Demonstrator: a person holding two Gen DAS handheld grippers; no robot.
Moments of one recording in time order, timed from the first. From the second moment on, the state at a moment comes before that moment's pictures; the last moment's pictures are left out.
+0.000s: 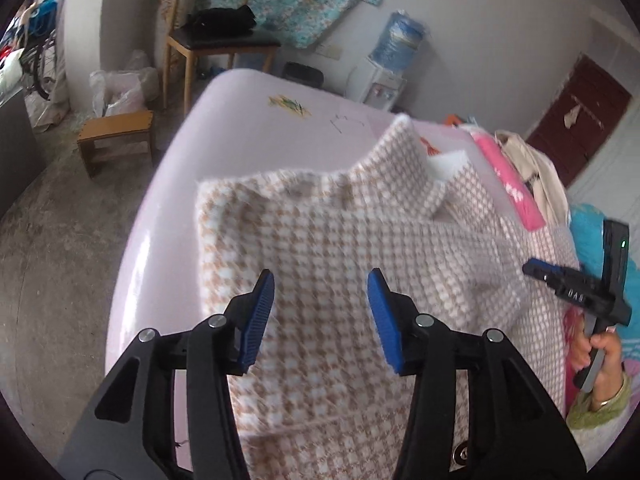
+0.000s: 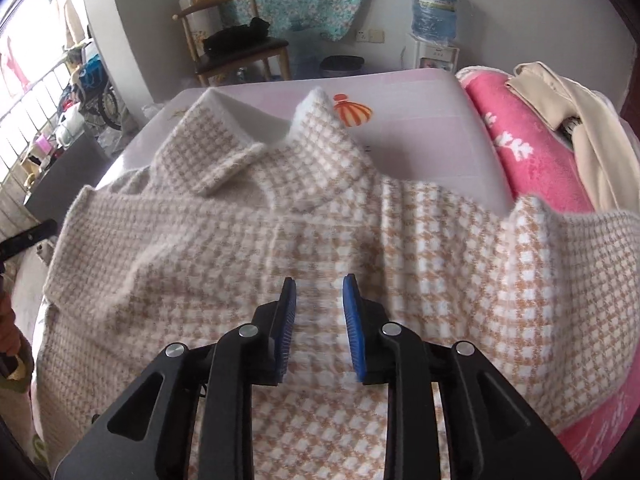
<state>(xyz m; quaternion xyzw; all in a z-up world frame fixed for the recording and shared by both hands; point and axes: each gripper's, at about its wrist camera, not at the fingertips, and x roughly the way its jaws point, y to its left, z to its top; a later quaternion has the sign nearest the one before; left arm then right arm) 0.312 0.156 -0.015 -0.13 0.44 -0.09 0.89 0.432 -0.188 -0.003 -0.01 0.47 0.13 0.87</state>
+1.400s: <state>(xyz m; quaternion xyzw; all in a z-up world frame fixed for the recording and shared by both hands) 0.353 0.127 -0.027 -0.05 0.45 -0.04 0.89 0.463 -0.135 -0.019 -0.02 0.49 0.13 0.86</state>
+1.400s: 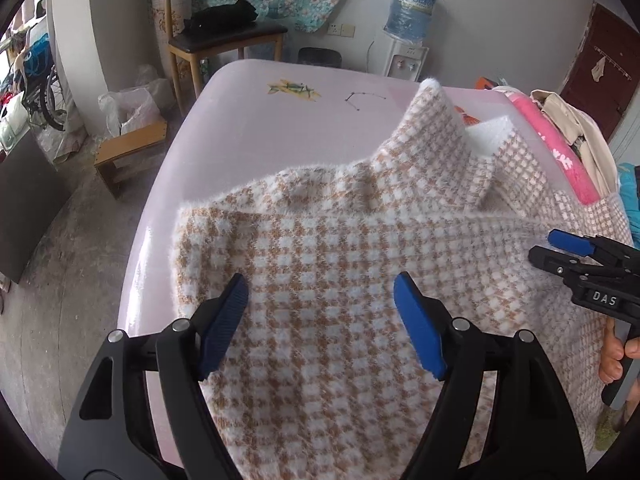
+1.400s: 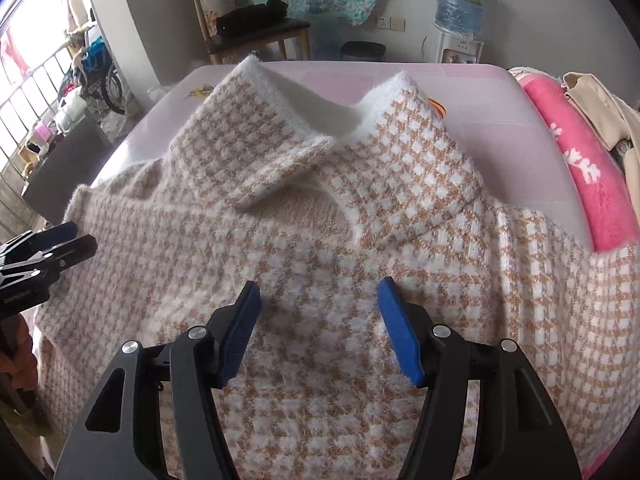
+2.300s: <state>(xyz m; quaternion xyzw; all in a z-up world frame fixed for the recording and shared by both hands) 0.298 0.064 -0.045 0.01 0.48 -0.05 0.87 0.393 -0.150 -0.022 -0.03 0.48 0.10 0.87</state>
